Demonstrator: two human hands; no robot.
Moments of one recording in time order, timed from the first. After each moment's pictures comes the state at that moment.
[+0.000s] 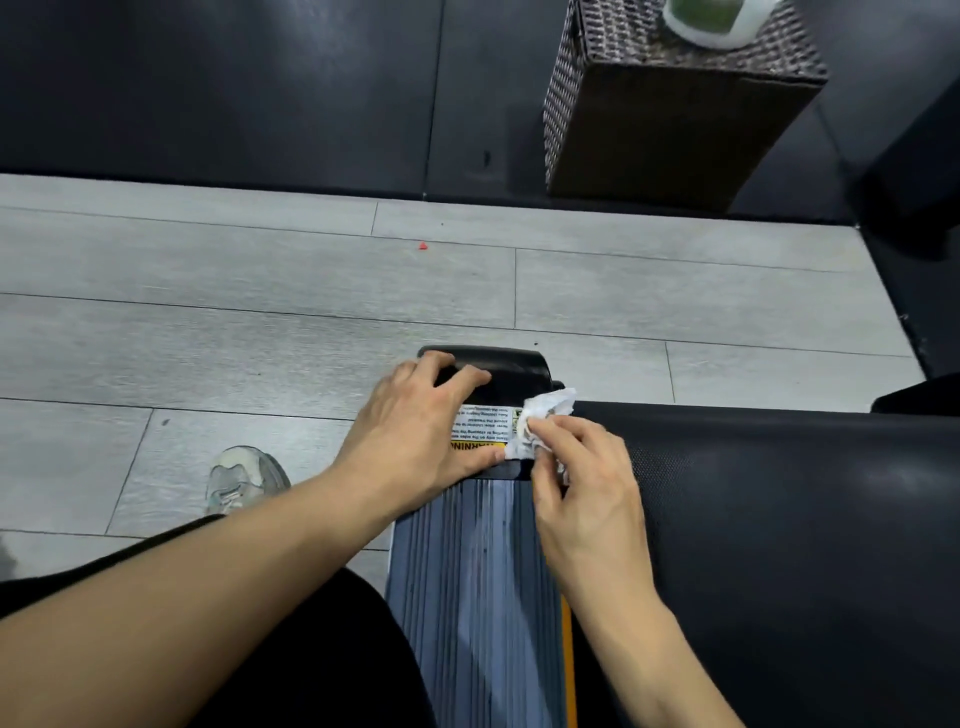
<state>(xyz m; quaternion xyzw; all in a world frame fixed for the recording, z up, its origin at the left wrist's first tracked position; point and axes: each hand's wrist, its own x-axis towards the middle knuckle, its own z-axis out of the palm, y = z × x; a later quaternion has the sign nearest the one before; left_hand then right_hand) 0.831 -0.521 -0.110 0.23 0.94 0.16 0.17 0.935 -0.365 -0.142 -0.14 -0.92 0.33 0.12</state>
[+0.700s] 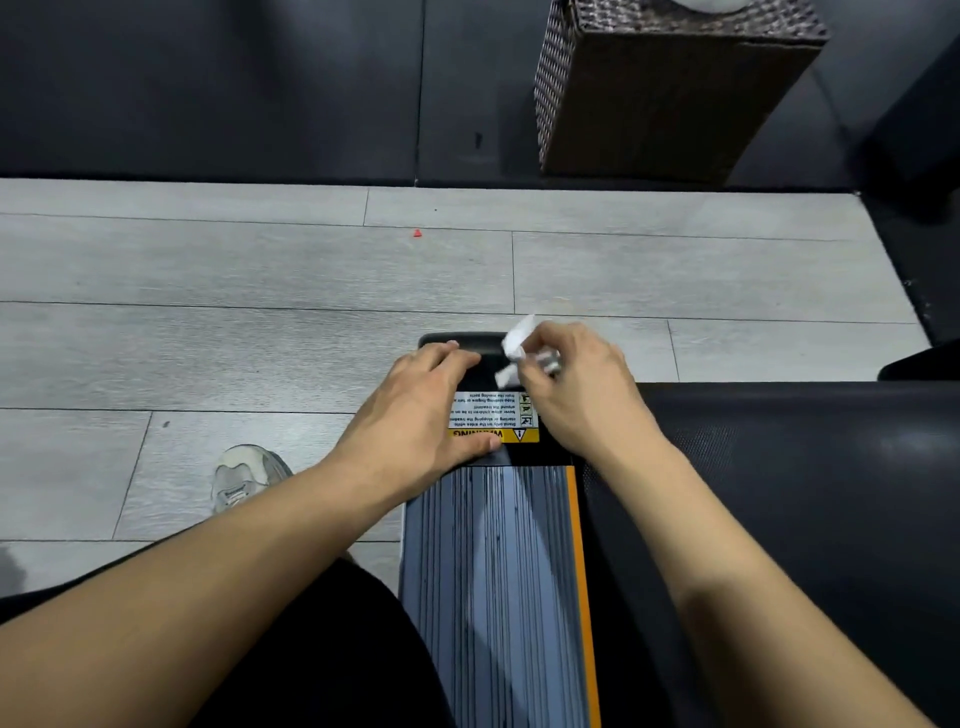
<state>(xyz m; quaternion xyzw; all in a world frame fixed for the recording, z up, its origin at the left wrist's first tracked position) 0.825 -0.530 -0.115 0.23 0.93 0.22 0.20 0.852 -0.348 -0.118 -0.14 -0.93 0.34 -0.04</state>
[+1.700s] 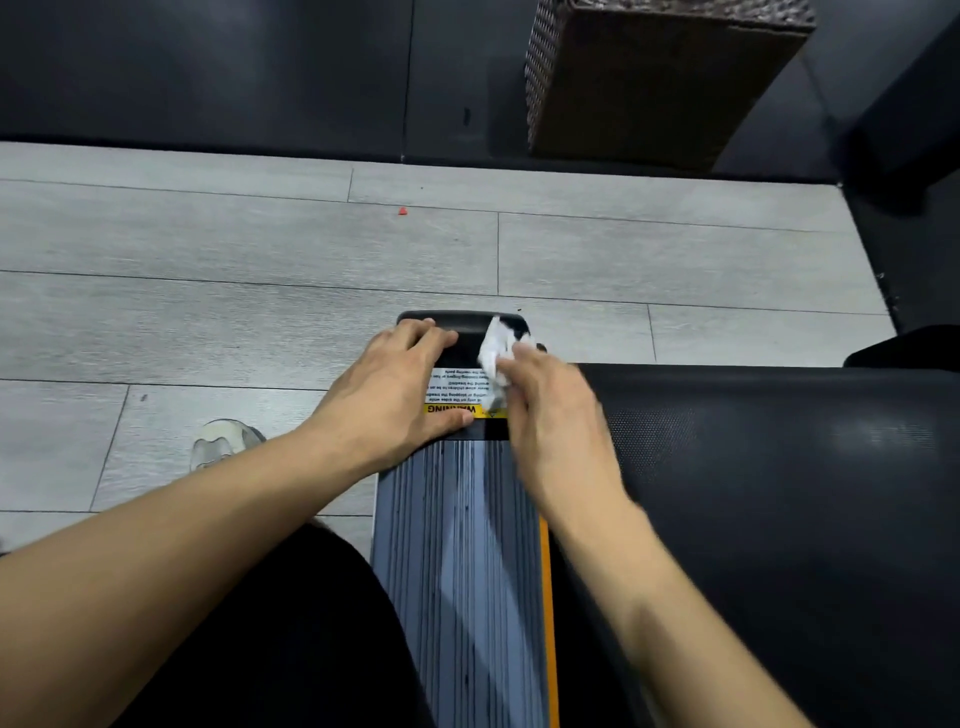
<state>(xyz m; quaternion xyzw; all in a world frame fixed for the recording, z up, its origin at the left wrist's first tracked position) 0.826 -0.530 -0.117 0.24 0.93 0.20 0.20 0.908 -0.367 -0.124 -0.09 -0.96 0.26 0.06</state>
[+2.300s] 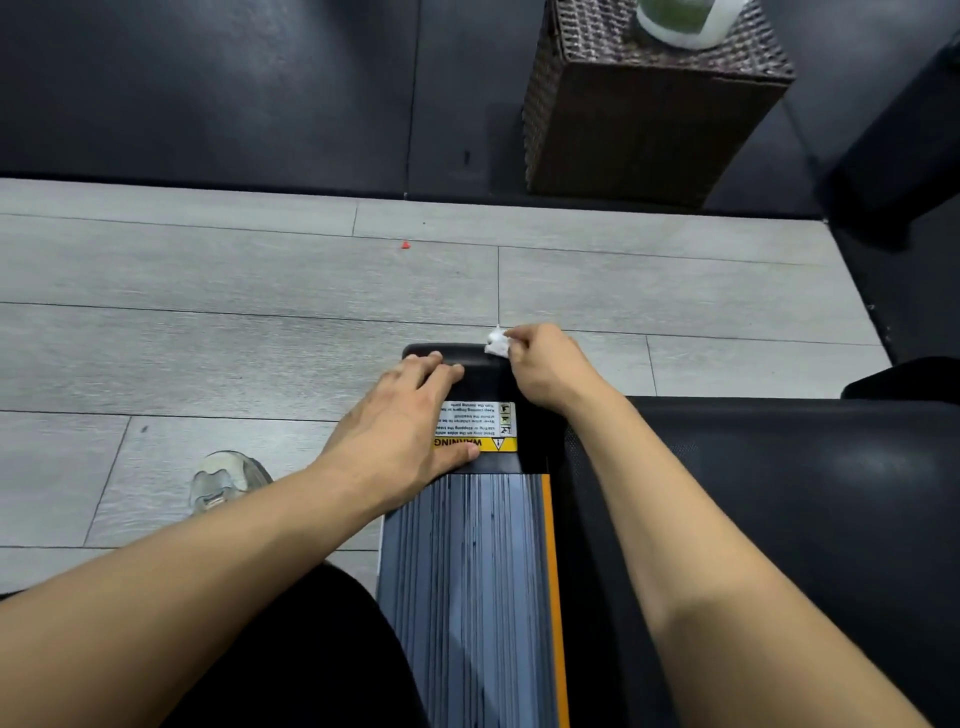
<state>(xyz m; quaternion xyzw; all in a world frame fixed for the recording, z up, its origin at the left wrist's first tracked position) 0.829 -0.525 -0.110 0.23 0.93 0.16 0.23 0.805 -0.339 -0.131 -0.21 -0.89 0.36 -0.18</state>
